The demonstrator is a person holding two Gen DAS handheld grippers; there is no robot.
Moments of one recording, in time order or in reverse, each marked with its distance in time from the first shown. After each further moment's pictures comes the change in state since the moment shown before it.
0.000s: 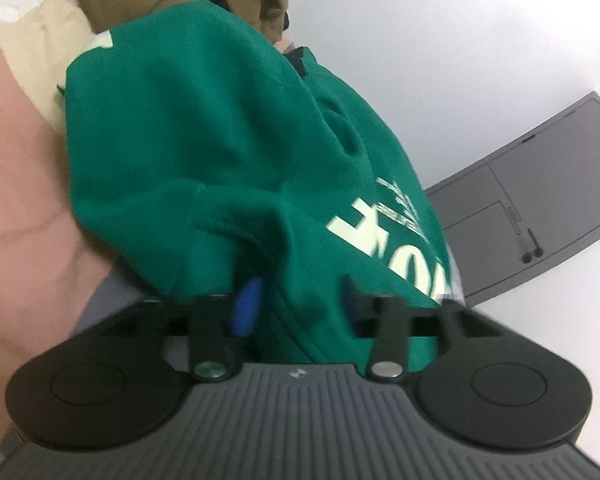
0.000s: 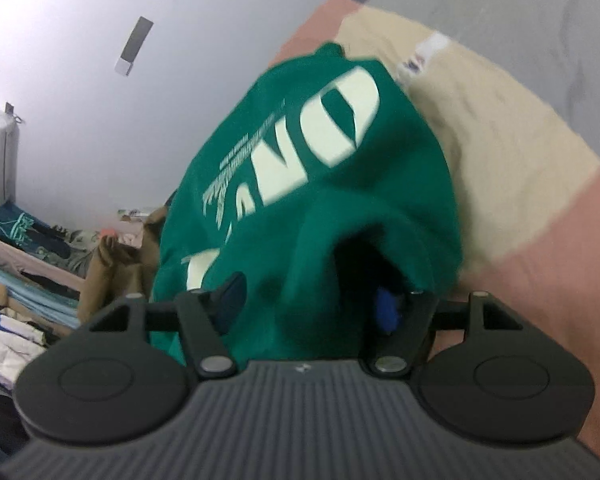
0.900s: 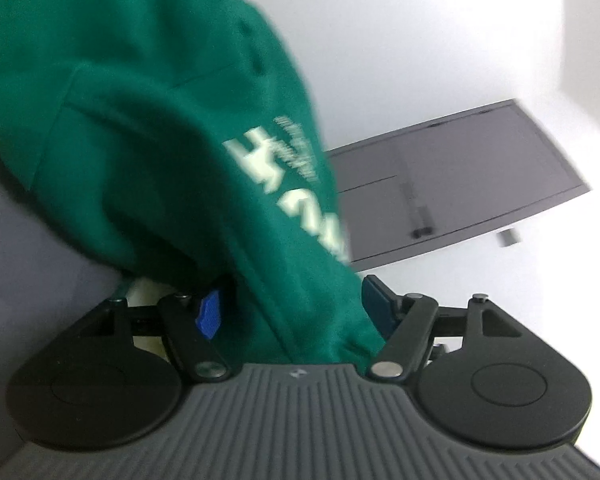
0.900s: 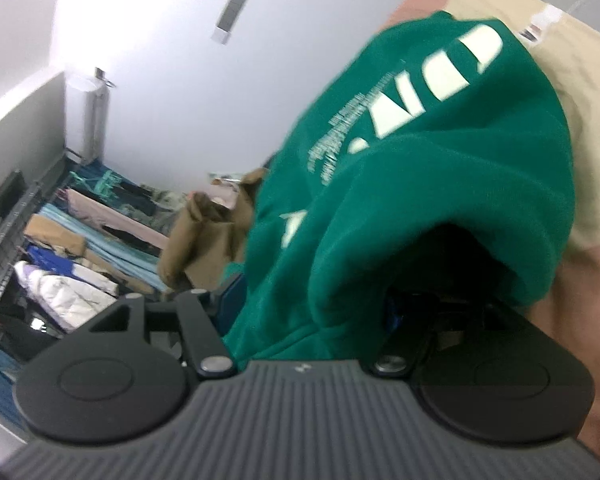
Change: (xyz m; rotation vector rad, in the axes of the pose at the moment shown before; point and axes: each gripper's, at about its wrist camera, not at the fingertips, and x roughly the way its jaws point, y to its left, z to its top) left arm 0.033 -0.011 -0.025 -0.102 0.142 -0.323; right arm 0.014 0.020 -0.017 -0.107 0.071 0.276
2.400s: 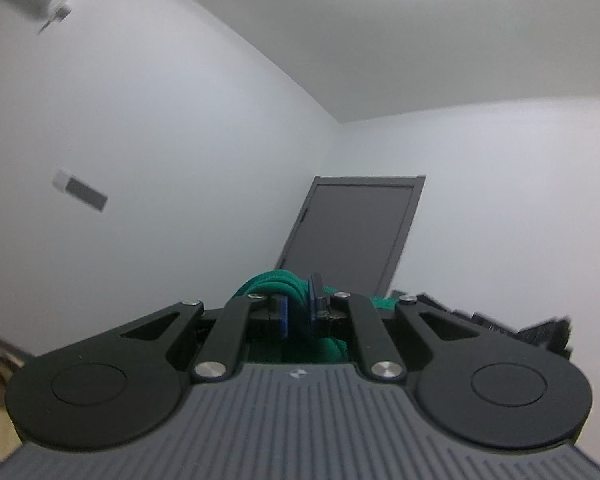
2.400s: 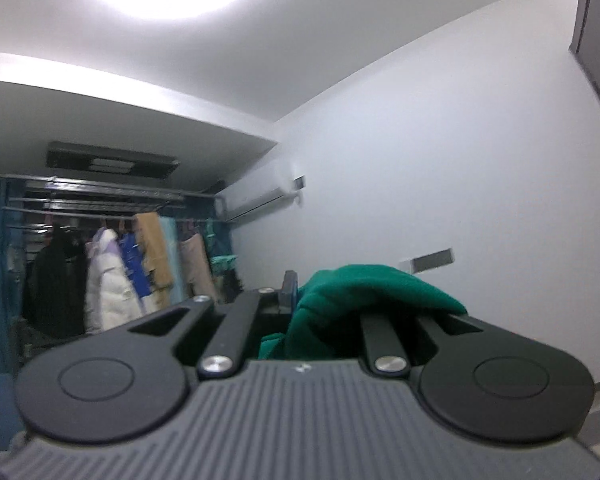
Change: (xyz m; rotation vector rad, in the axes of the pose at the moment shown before) left arm -0.272 -0.525 0.033 0.849 -0.517 -0.236; right arm -0.221 0.429 0.143 -0.834 -0.524 0.227
